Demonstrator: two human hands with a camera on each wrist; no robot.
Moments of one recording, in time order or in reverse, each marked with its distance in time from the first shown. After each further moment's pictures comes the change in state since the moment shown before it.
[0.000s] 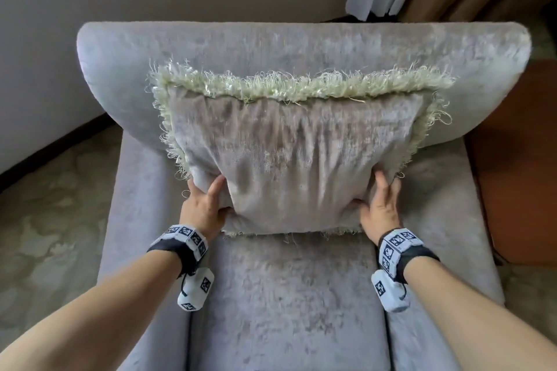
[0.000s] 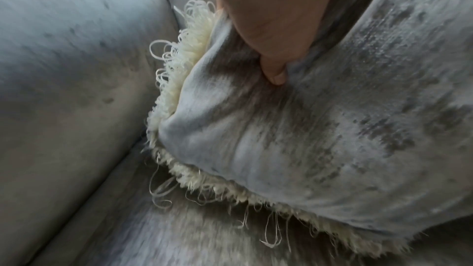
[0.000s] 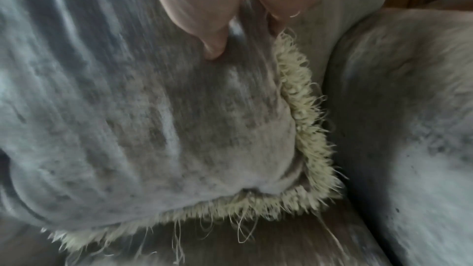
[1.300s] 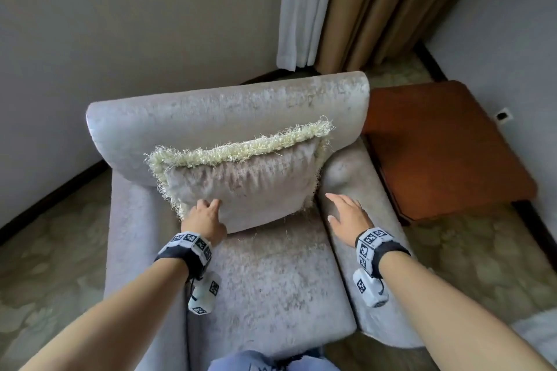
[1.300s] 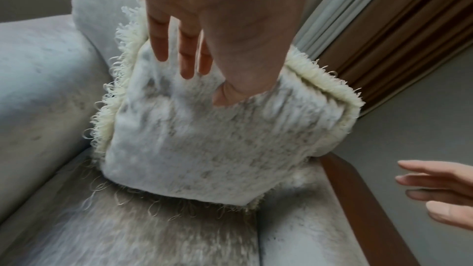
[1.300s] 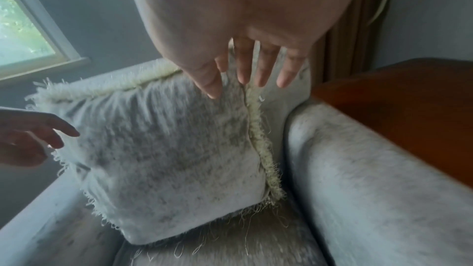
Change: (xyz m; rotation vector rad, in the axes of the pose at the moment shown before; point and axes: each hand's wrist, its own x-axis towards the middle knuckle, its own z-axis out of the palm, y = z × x) left_hand -0.091 0.101 -0.084 0.306 -0.223 0.065; right_hand -0.116 -0.069 -0.162 -0.299 -0.298 0.152
